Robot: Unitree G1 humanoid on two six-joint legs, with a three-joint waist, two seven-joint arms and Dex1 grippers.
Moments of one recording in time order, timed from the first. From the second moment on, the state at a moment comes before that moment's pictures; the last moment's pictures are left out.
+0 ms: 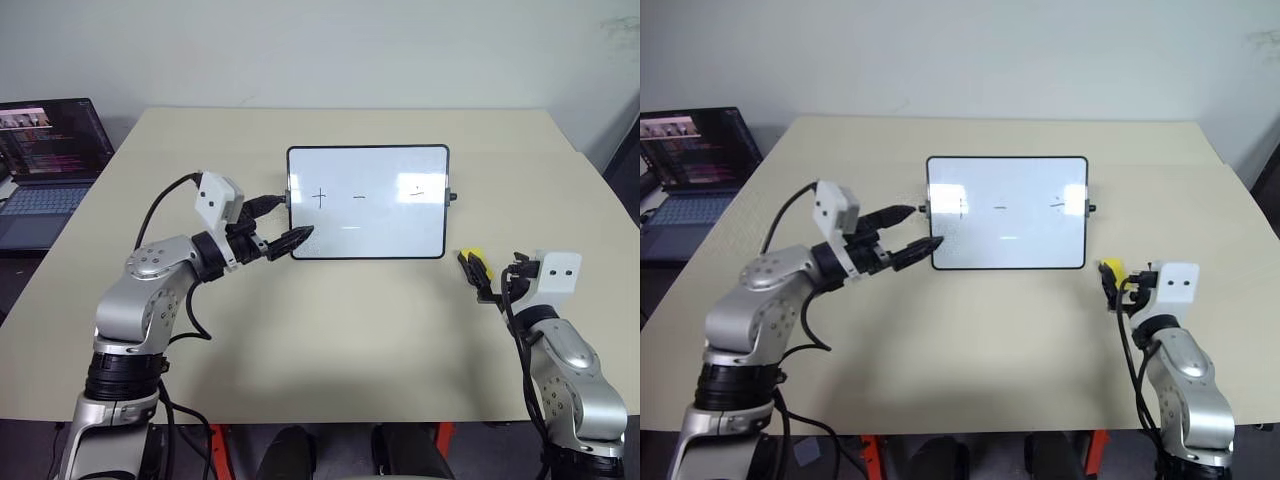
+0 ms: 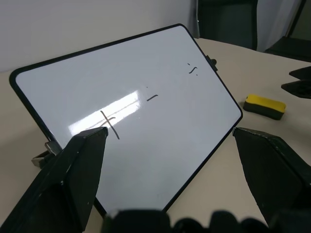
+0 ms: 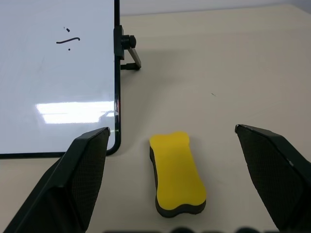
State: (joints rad) left arm -0.45 0.58 0.08 -0.13 -0.50 0.51 -0.78; right arm -0.02 -0.24 -0.25 -0.45 0.30 0.54 0.14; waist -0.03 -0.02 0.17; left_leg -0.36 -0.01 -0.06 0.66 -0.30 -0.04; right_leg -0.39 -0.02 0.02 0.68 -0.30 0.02
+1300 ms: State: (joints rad) left arm -0.51 0.56 0.06 -0.07 -0.47 0.50 -0.84; right arm -0.26 -0.31 -0.23 -0.23 0.29 0.83 0.15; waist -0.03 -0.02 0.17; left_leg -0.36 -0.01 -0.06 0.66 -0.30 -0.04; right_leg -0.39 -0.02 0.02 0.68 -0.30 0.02
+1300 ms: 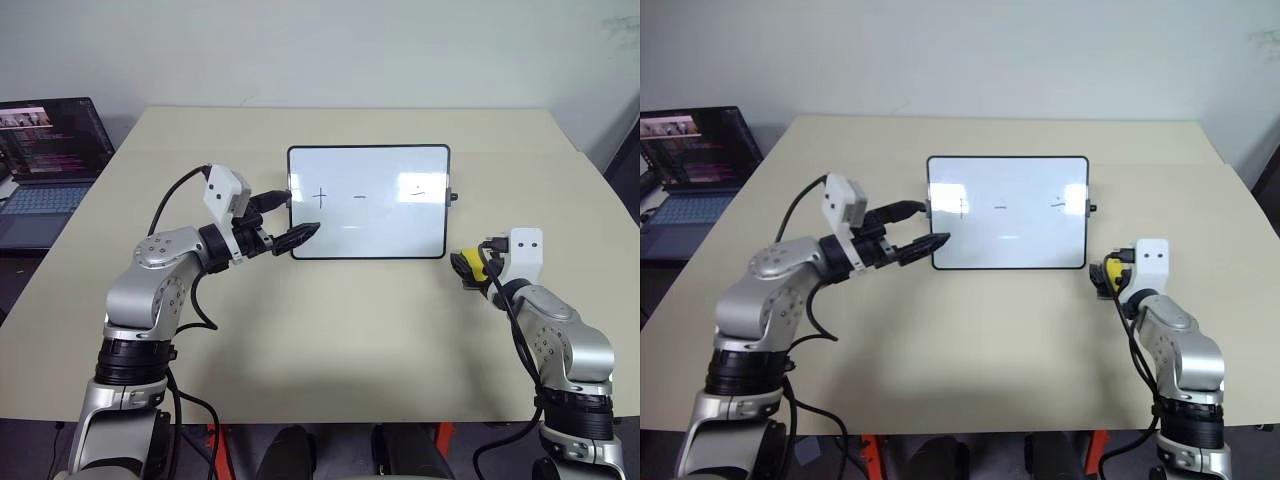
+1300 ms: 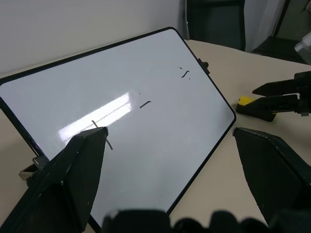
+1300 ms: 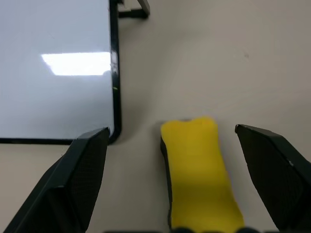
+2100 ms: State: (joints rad) left arm -0.51 0.56 0.06 -0.07 -0.47 0.50 -0.84; right arm -0.30 -0.31 -0.21 -0.07 0.26 0.70 0.15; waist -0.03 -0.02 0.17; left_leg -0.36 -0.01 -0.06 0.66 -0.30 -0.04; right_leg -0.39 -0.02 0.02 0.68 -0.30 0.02
